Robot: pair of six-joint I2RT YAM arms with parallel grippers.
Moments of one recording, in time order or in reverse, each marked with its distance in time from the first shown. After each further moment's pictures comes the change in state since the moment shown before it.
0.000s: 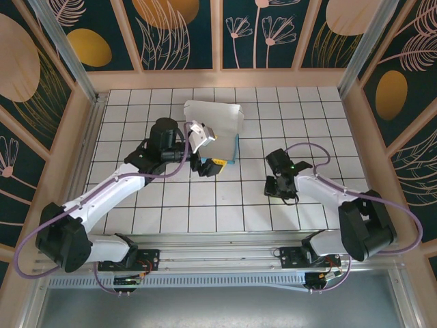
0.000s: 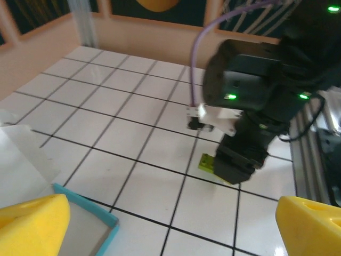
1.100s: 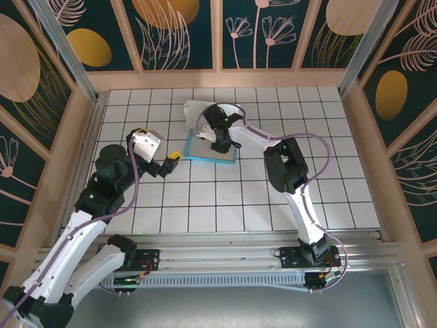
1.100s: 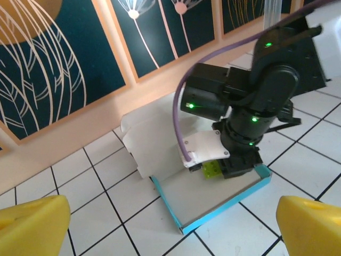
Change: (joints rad) left arm 0.165 -0.544 -0.214 -0.180 -0.486 0.058; right arm 0.190 0.993 1.209 -0.113 0.126 -1.184
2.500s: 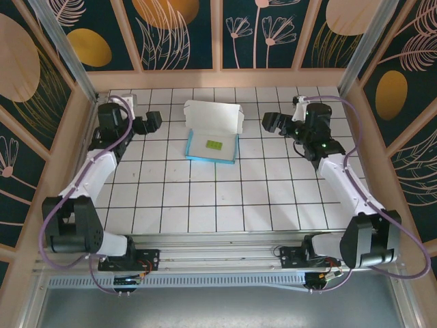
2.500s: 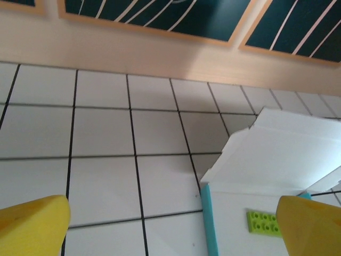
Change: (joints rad) left arm 0.424 0.672 0.245 0.237 0.219 -0.431; right arm -0.511 -1.039 -0.930 0.645 -0.521 0.964
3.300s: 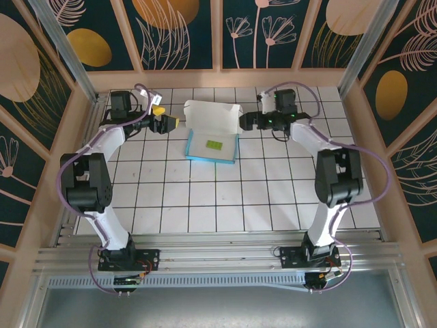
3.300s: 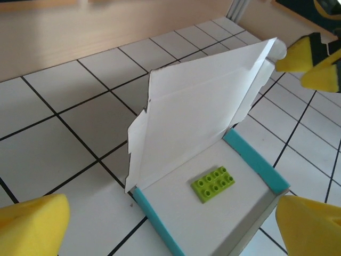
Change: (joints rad) left arm 0.005 0.378 0.265 -0.087 0.533 0.398; right arm 0.105 0.595 0.409 -0.109 -0.082 -0.286
